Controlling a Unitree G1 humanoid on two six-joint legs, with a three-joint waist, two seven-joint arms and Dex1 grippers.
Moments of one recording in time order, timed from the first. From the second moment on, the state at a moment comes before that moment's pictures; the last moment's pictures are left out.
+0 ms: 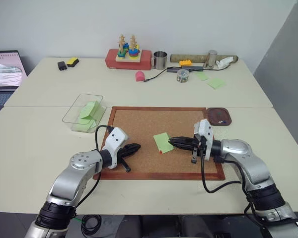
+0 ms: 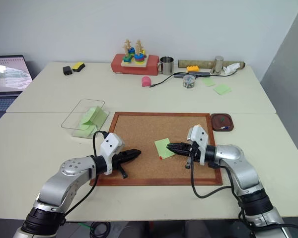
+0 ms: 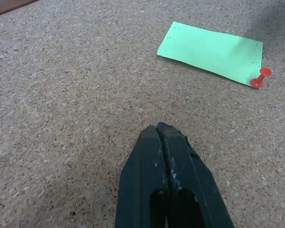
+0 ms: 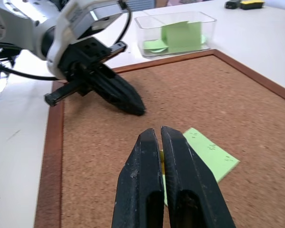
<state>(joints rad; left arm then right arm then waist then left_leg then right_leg) -0.17 0.57 -0.10 -0.22 -0.28 0.56 -0.71 -0.36 -0.45 0.16 -0.10 0.34 0.34 0.94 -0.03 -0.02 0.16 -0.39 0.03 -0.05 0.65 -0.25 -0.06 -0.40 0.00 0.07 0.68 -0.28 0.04</state>
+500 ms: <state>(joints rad) -0.17 0.58 -0.11 -0.22 -0.28 0.56 -0.72 -0.61 -0.43 -0.15 0.46 0.24 0.33 0.43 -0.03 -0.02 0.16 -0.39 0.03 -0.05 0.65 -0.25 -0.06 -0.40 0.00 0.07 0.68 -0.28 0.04</state>
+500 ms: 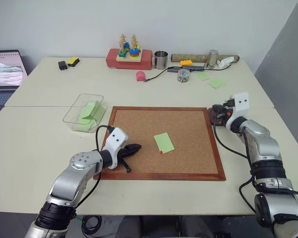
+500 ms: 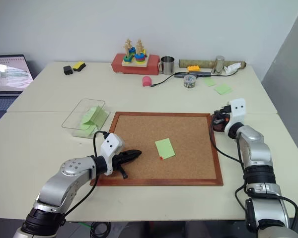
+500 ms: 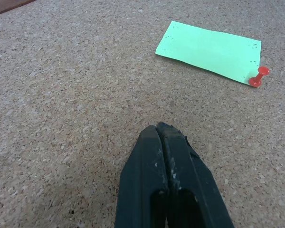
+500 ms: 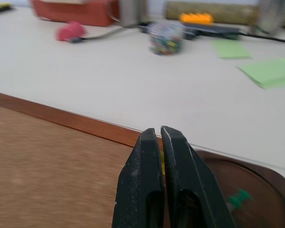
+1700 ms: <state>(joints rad) -0.17 0.59 -0.11 -0.23 -0.28 0.57 -0.71 -0.70 -0.44 -0.23 0.57 0.28 0.29 0.44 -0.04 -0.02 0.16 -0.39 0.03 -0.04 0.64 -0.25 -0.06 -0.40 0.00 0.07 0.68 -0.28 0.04</state>
